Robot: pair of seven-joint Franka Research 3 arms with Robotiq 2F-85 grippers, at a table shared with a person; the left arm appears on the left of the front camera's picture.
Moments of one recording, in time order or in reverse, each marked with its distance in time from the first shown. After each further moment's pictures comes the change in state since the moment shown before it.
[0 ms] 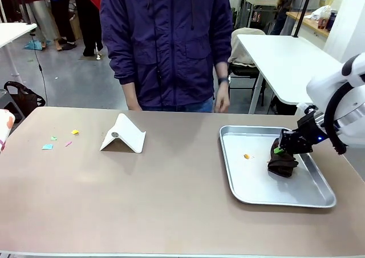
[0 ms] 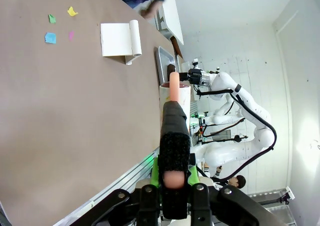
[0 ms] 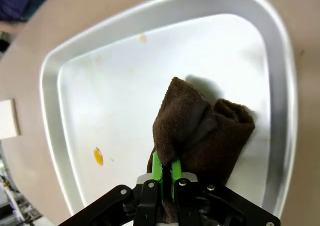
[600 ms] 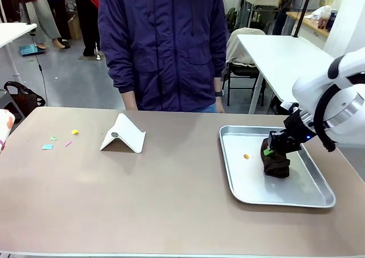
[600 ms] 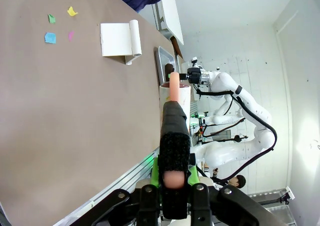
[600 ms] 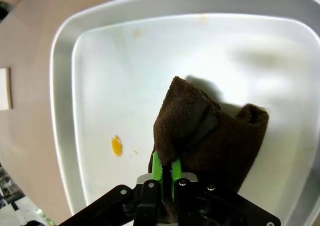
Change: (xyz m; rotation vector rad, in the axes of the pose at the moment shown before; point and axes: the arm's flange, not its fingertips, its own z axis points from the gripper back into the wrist) left arm 0.000 0.000 0.000 0.000 0.000 0.000; right arm -0.006 0.040 -0.018 -0.013 0.066 0.144
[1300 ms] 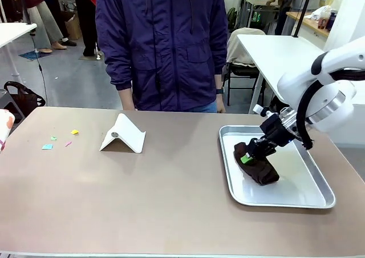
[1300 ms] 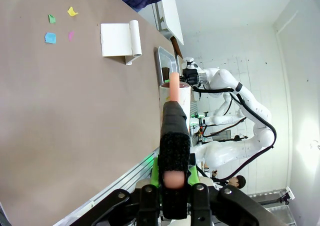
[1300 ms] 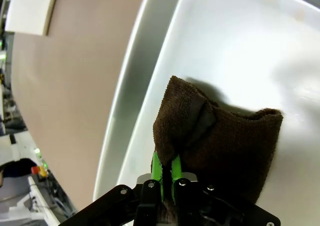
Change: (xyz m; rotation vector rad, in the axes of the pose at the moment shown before) left arm 0.000 0.000 0.000 0.000 -0.001 0.000; right arm -0.009 0.045 -0.037 0.207 0.164 0.305
